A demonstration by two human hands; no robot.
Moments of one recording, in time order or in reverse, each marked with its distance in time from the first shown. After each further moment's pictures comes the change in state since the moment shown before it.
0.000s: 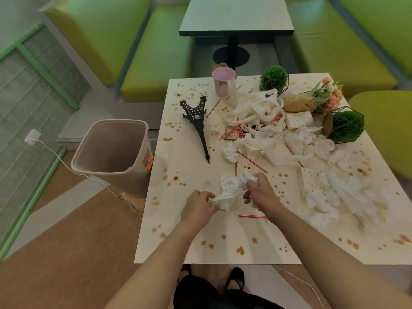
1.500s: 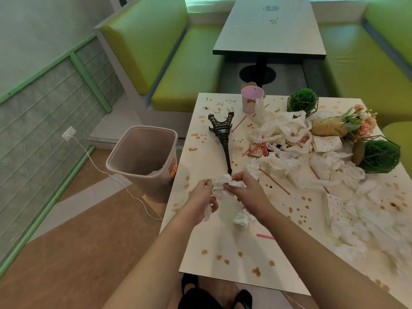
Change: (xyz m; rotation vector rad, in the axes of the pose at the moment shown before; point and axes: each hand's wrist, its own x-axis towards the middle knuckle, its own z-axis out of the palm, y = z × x) left_hand -0.008 0.034 -0.088 -1.200 -0.006 -0.398; right_hand 0.000 -0.058 0.058 0.017 -0.164 -0.300
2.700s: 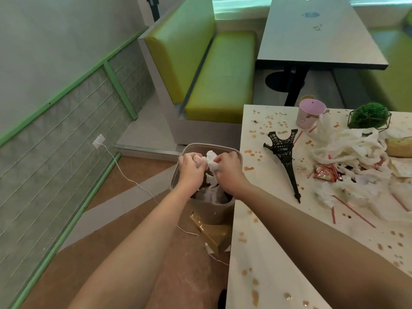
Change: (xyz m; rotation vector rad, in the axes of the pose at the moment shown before) left_hand 0.078 0.157 -0.199 0.694 0.360 0.569; right_hand 0.122 -0.126 0.229 -0.557 0.026 -0.170
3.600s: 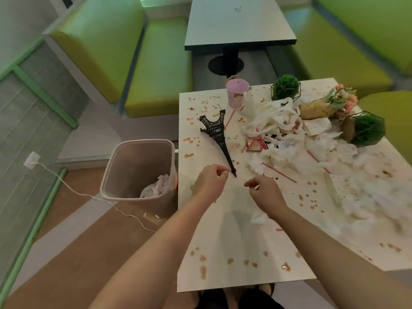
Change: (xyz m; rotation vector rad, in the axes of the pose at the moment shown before) left_hand -0.101 0.065 0.172 0.178 -0.437 0.197; right_hand -0.125 0.220 -0.106 0.027 0.223 0.319
